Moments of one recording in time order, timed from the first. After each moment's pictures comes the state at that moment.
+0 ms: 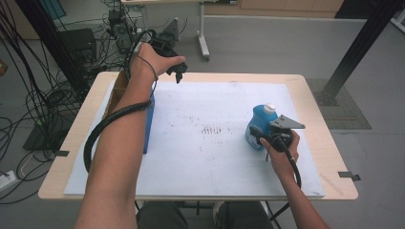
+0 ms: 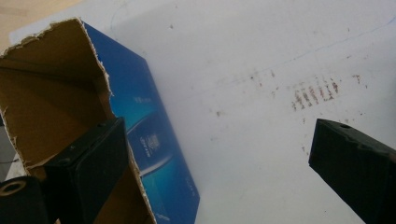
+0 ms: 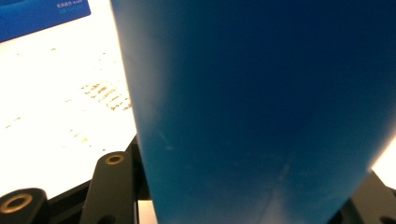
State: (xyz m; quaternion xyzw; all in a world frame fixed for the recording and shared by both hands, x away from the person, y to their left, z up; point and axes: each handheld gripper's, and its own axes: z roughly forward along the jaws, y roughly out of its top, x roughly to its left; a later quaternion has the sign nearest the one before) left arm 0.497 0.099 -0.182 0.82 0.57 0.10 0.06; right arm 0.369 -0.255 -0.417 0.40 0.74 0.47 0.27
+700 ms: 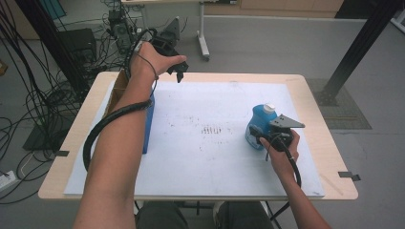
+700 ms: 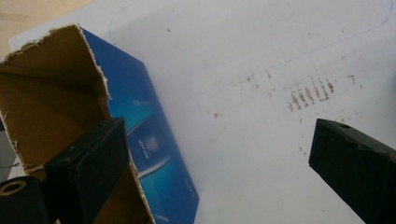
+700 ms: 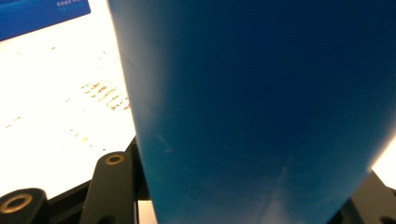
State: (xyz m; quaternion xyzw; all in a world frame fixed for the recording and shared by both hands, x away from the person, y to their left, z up) left arm 0.496 0.097 -0.178 0.82 0.56 0.10 0.06; right arm 0.370 -0.254 -0.415 0.40 0.75 0.46 0.27
